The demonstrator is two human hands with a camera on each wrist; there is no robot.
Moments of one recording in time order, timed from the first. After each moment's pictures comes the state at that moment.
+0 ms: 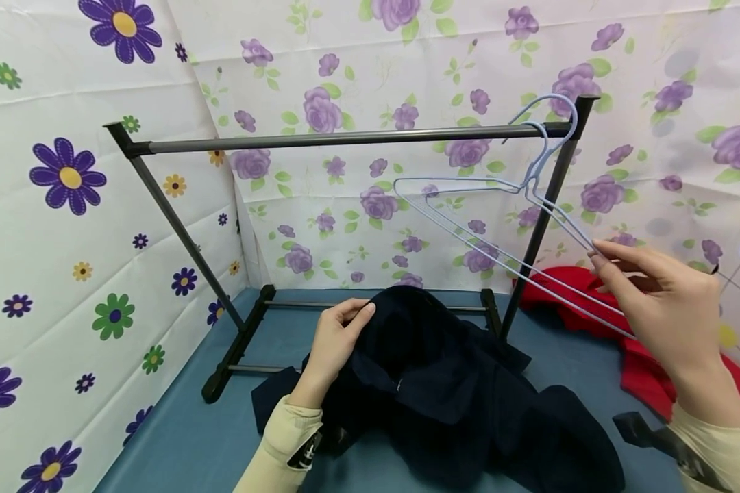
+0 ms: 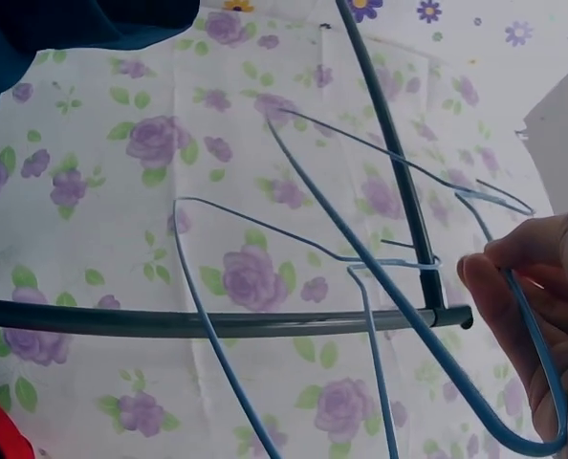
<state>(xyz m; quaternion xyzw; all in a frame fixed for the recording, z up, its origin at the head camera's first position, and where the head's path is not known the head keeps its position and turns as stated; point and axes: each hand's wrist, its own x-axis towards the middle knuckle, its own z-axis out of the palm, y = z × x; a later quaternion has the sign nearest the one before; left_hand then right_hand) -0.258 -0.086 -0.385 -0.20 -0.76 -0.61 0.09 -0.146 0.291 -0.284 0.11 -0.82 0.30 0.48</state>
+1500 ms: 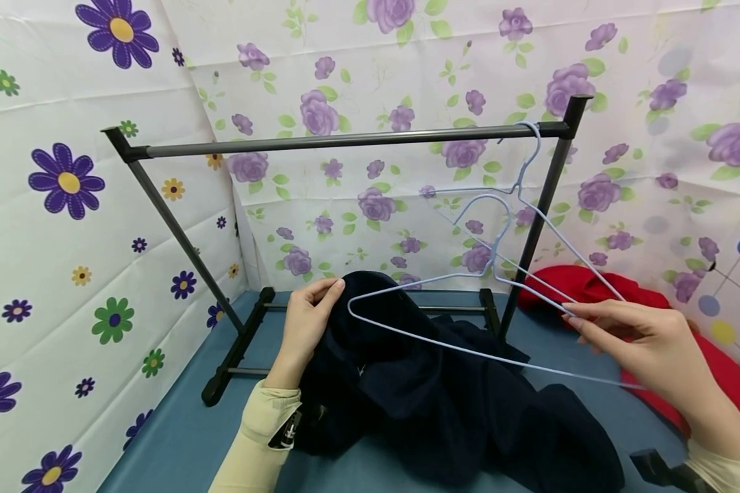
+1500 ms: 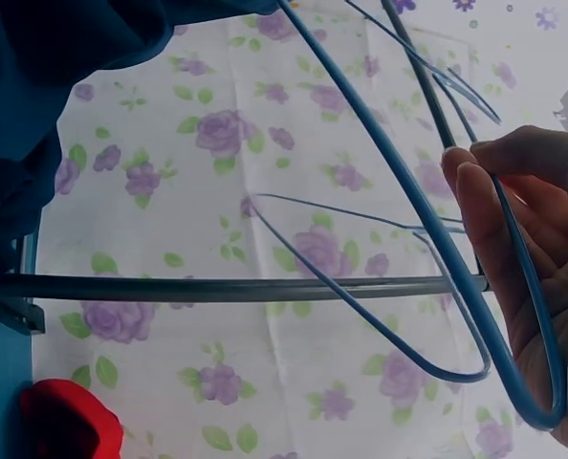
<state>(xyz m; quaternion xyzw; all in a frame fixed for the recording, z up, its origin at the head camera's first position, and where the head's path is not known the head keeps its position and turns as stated) -0.272 -0.112 -0.352 -0.17 -0.75 -0.62 0.15 -0.126 0.312 -0.330 0.25 -0.85 0.32 0.34</state>
